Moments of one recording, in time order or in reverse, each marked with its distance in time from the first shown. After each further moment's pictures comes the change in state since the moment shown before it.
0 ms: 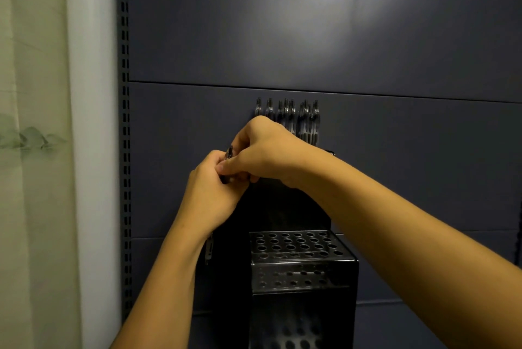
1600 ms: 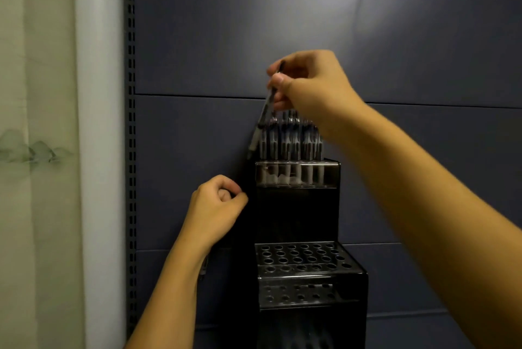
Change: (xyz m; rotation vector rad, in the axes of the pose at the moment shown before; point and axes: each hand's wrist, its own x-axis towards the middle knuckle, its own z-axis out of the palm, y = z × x) left_hand 0.006 -0.027 0.004 -0.016 -0.030 -0.061; right_hand 0.018 -0.004 -0.071 0.368 0.475 -0.210
